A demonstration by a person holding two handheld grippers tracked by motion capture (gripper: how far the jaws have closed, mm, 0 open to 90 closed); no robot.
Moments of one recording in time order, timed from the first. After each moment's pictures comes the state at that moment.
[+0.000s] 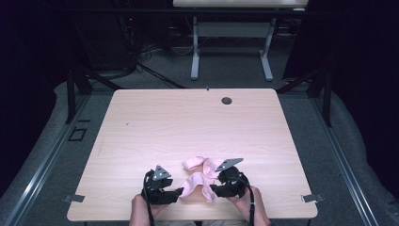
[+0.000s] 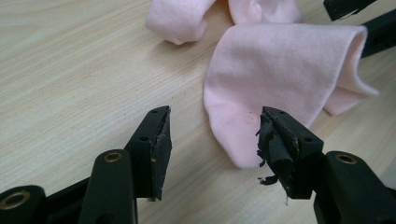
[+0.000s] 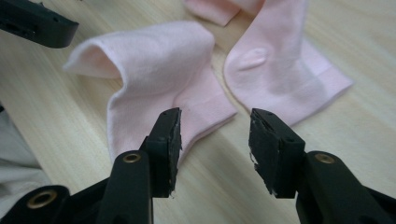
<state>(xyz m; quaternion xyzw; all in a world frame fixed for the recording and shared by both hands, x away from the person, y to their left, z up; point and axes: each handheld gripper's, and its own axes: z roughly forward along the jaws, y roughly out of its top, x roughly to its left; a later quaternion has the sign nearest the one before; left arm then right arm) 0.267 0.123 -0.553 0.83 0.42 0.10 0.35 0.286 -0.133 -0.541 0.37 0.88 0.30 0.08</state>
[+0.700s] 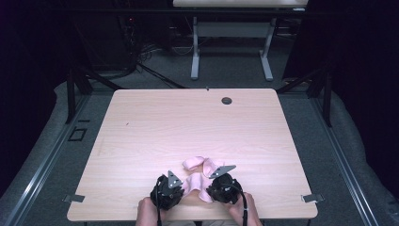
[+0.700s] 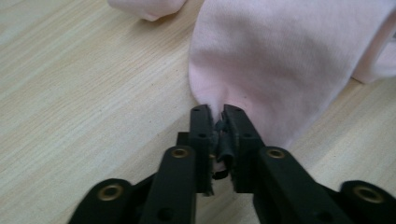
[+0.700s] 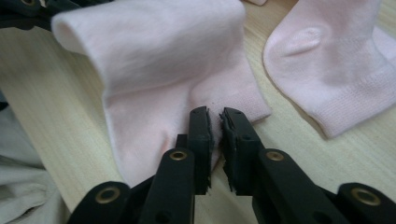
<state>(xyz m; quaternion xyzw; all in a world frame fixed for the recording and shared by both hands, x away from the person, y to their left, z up) 0.258 0.101 -0.568 0.87 0.38 0.14 0.29 0.278 -0.118 -0.565 0.37 0.88 0.30 0.06</state>
